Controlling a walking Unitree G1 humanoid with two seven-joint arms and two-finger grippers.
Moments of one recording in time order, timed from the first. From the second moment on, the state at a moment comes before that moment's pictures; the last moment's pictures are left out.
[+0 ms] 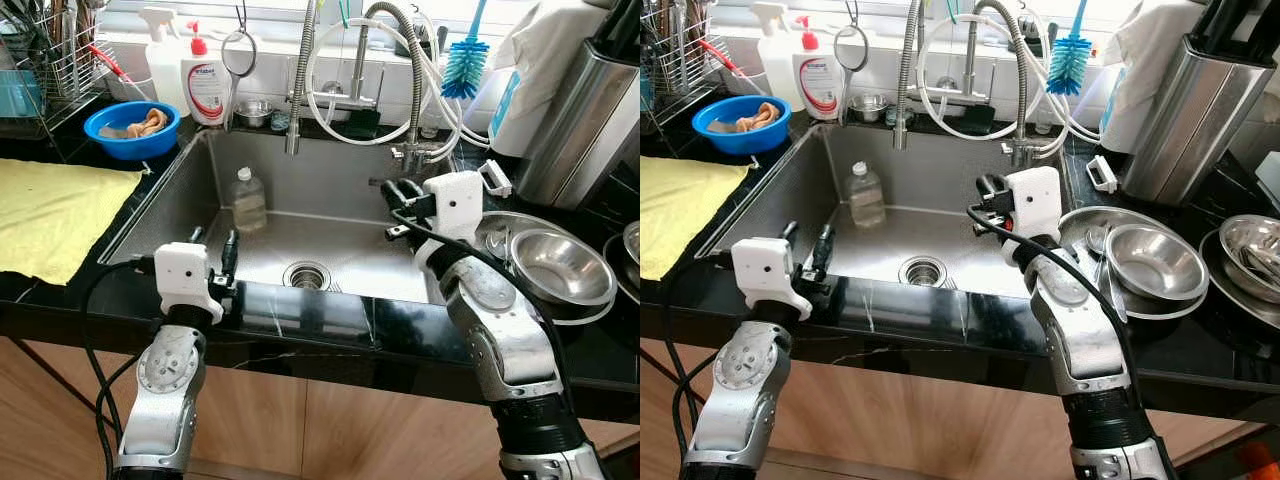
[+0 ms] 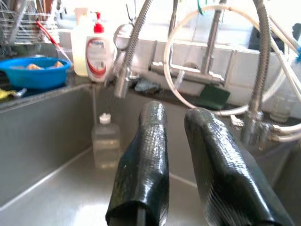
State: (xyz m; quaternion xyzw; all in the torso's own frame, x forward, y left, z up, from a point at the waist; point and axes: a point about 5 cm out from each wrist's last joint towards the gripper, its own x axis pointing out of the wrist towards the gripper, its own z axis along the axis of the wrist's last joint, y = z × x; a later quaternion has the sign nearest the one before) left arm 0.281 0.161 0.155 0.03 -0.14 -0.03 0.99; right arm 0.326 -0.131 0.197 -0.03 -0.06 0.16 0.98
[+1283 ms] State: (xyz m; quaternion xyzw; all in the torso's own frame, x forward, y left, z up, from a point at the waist) left arm 0.281 0.161 0.180 0.04 -0.19 -0.03 0.98; right arm 0.321 -0.138 0.210 -0.04 -0.13 0.10 0.98
